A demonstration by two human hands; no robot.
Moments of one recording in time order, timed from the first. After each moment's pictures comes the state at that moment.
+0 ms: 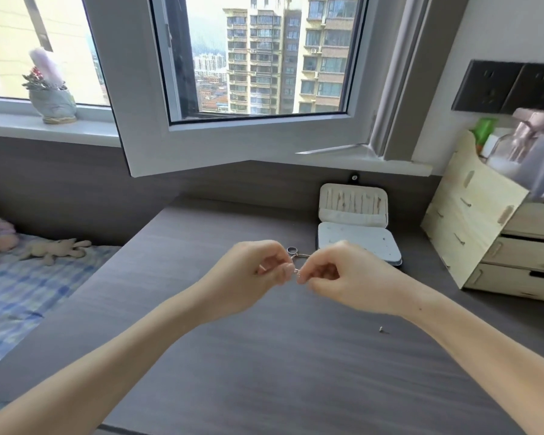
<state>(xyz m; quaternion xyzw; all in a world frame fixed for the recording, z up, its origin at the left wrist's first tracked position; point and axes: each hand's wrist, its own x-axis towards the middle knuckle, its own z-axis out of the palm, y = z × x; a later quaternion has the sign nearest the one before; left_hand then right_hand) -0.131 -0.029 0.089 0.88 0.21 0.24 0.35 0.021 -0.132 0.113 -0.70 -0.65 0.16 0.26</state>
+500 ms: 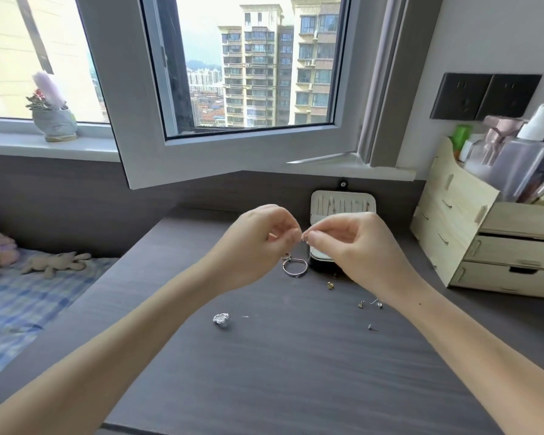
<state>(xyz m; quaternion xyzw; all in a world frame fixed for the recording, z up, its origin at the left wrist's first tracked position) -0.113 -0.042 0.132 0.89 0.17 0.32 0.29 0.018 -0.148 0.133 -0.67 -0.53 0.10 0.51</state>
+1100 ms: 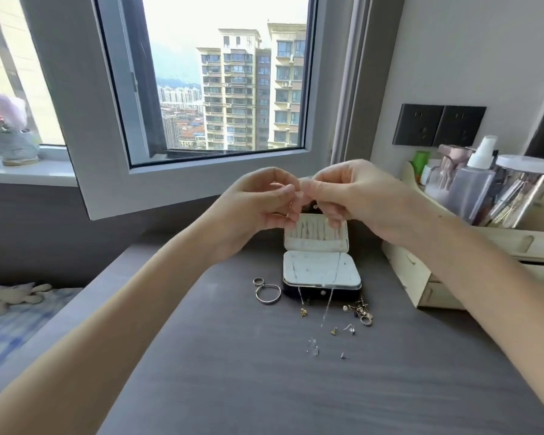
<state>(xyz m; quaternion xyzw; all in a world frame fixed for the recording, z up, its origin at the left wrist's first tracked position) -0.064 -0.028 0.191 0.71 0.04 0.28 0.65 0.068 -0.145 0.224 -0.65 -0.58 0.20 0.45</state>
